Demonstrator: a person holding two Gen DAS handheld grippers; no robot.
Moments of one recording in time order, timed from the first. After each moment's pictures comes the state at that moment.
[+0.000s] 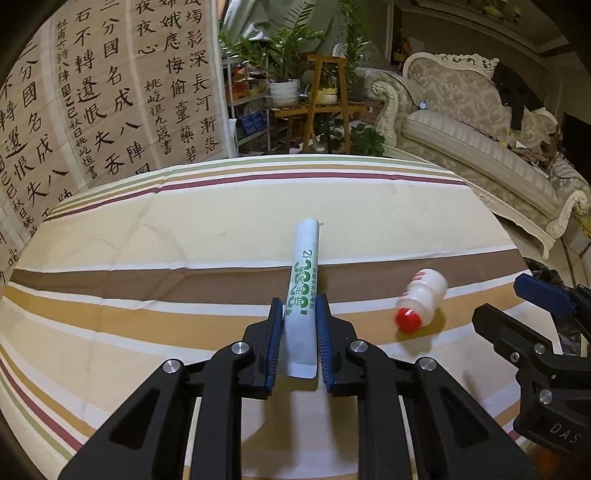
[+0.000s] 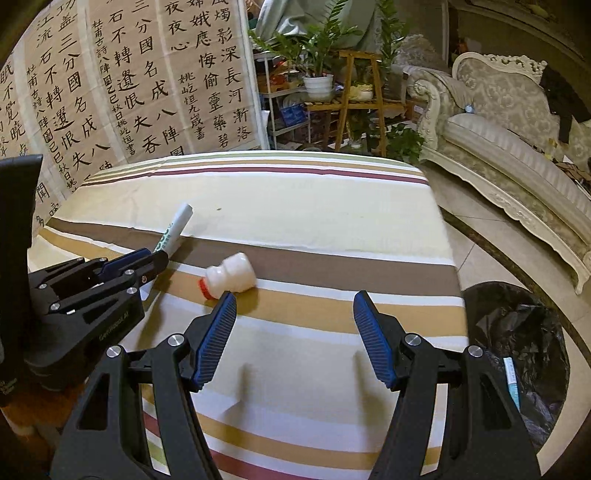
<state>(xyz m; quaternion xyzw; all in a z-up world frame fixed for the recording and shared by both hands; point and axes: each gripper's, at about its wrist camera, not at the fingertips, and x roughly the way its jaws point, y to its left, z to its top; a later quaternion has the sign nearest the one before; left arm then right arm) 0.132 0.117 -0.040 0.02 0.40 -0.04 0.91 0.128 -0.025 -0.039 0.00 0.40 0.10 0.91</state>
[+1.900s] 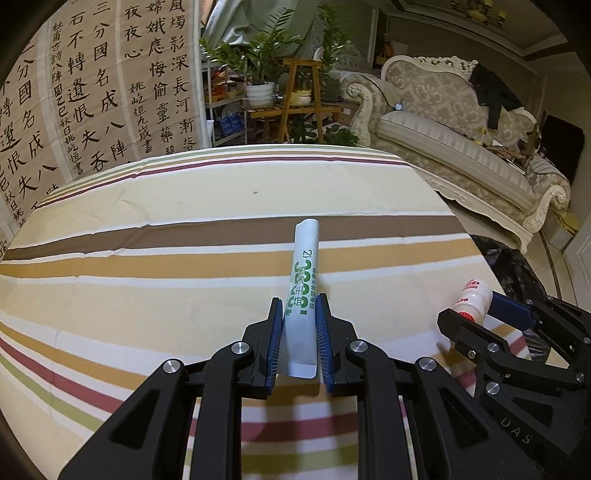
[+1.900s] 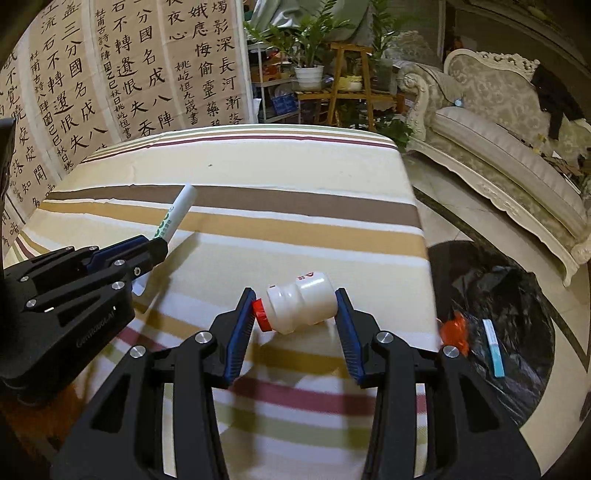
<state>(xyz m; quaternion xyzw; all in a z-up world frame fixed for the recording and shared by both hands) 0.083 0.077 -0.037 0.01 0.40 -0.09 0.91 0.070 -0.050 -0.051 -0.02 0.41 0.08 0.91</state>
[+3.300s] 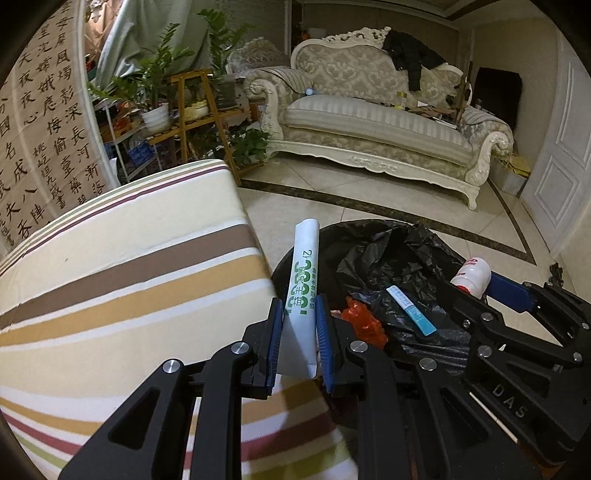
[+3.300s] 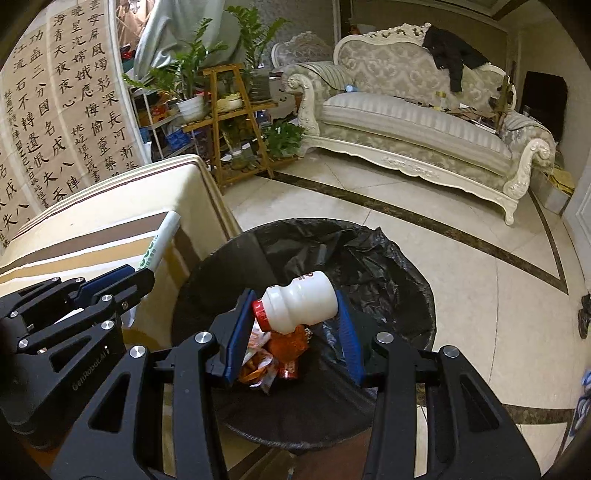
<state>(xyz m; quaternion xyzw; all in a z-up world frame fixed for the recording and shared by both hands) 0.079 -0.108 -0.038 0.09 0.39 -0.21 0.89 0.042 -0.243 -0.054 0.06 0.38 -0.08 0.92</state>
